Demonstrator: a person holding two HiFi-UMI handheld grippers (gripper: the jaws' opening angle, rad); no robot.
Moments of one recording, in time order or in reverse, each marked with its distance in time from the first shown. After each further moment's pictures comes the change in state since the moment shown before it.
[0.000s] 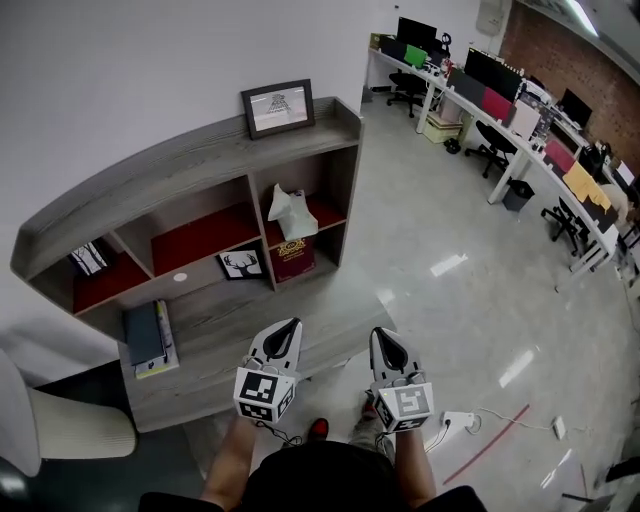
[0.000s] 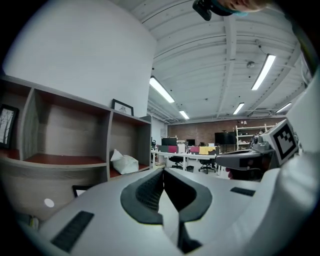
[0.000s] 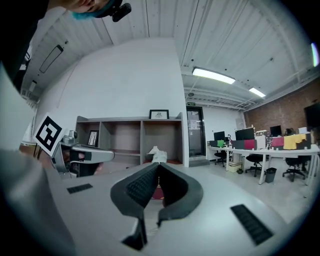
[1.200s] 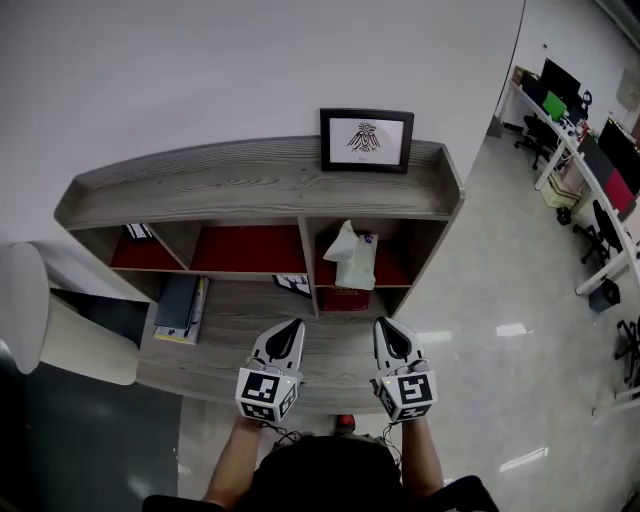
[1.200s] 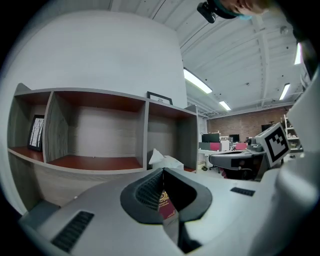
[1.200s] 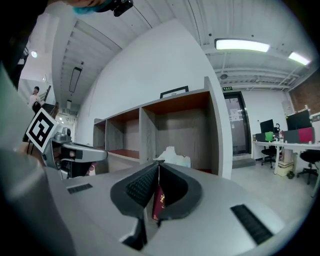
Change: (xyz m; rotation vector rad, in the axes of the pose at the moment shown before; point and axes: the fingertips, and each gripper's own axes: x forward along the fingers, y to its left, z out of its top) left arm 0.071 0.108 0.007 -0.073 0.029 0.496; right arm 0.220 -0.024 -0.001 -0.006 0.013 0.493
